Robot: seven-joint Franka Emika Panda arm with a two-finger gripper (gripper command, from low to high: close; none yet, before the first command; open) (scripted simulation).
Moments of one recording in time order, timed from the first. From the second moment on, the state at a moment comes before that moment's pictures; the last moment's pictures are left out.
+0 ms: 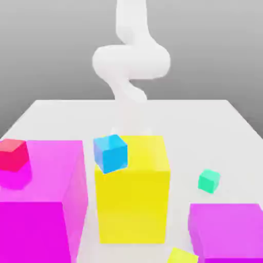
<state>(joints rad) 0.05 -0.74 0.01 -2.35 0.03 2.35 0.77</state>
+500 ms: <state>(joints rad) 0.36 -0.34 0.14 -2.68 0.17 2.65 0.61</state>
